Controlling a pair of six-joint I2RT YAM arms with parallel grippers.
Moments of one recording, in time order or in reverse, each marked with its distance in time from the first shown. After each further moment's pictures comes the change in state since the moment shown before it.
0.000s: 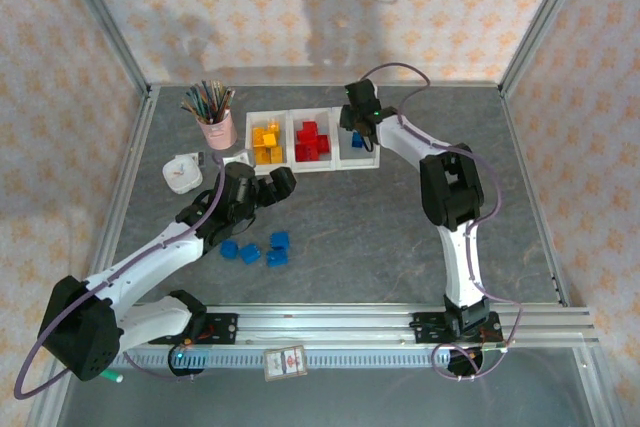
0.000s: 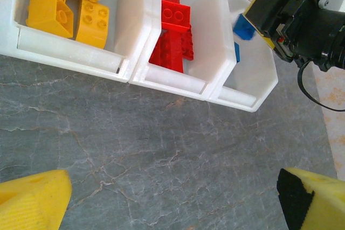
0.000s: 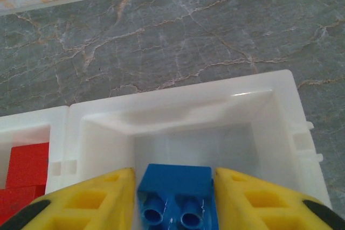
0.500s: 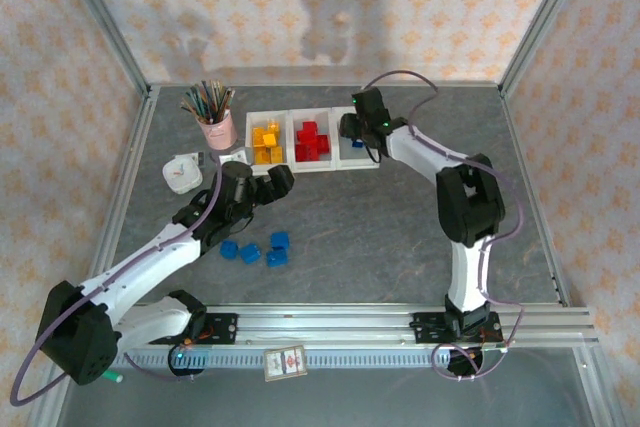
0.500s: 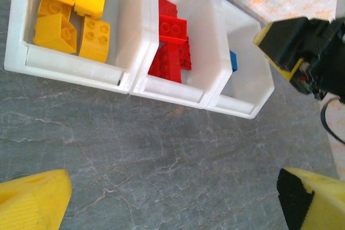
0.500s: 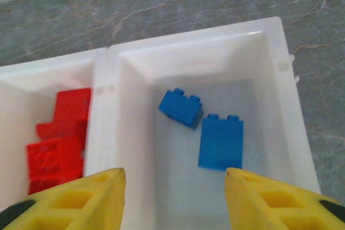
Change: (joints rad) left arm 0.000 -0.038 0.013 -0.019 -0.032 0.025; right arm 0.028 -0.234 -0.269 0.061 -0.067 0.005
